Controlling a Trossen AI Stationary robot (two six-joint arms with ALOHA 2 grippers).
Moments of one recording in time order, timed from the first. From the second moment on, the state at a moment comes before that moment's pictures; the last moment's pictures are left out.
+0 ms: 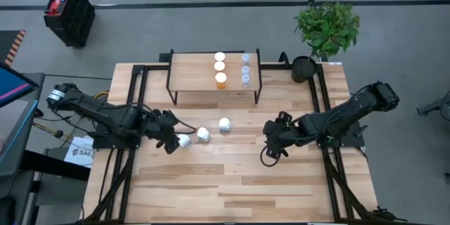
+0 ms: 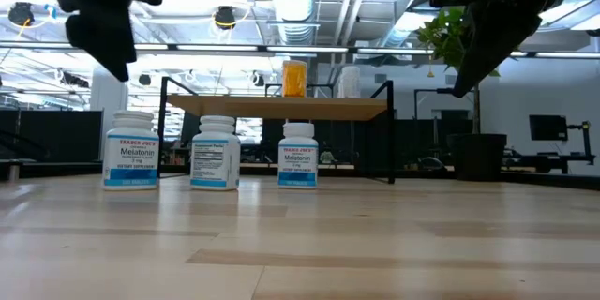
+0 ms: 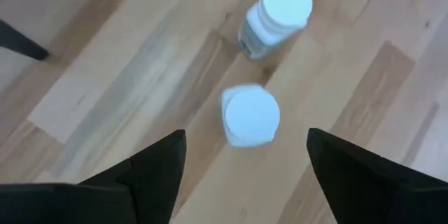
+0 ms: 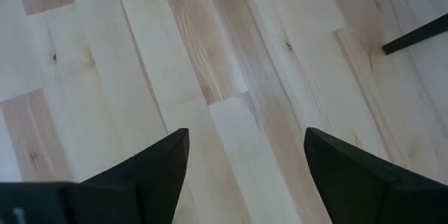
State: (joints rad) left arm -0.30 1.10 0.88 -0.96 -0.27 -0.90; right arm 0.35 1.35 0.95 -0.77 0.37 0.65
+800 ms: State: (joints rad) left arm -0.29 1.46 0.91 -0.89 -0.20 -0.85; right arm 0.35 1.35 0.95 -0.80 0.37 0.64
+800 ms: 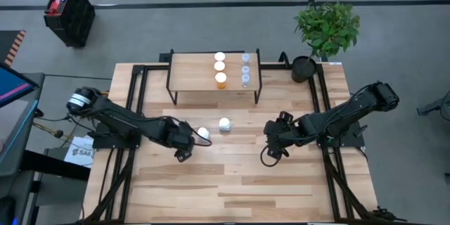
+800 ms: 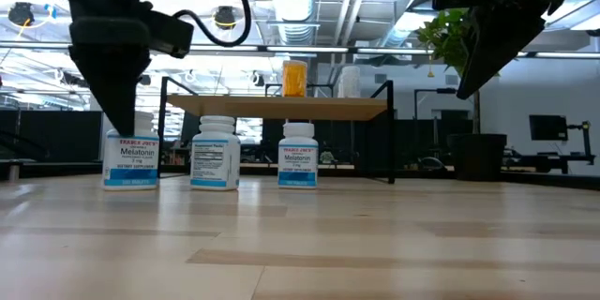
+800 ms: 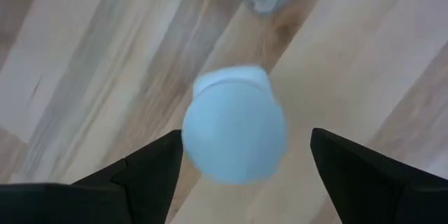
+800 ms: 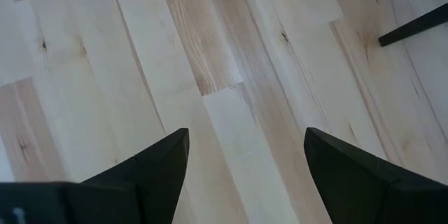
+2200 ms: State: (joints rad) left arm 0.59 1.48 1.74 -1.20 -0.15 0.50; right arm 0.34 1.35 0.95 -0.80 0.37 0.64
